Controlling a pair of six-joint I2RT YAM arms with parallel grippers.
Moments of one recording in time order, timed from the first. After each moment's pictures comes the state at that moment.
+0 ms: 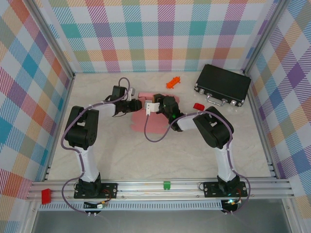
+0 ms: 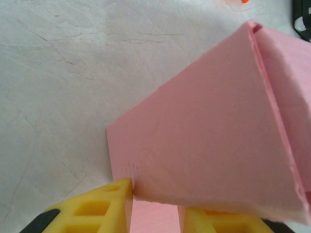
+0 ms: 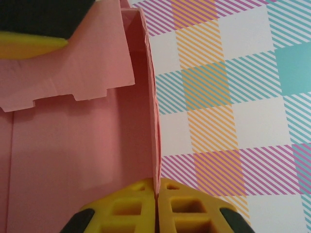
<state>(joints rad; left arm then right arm) -0.24 1.97 1.18 -0.02 0.42 -0.36 0.66 2.12 1.13 0.81 0.12 -1.29</state>
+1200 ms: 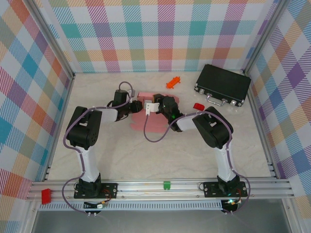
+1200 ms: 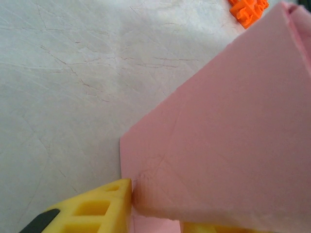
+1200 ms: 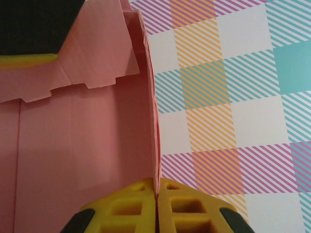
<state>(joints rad) -0.27 1.98 1.08 0.22 0.31 -0.40 0.67 2.12 1.13 0.81 0.14 -1.29</state>
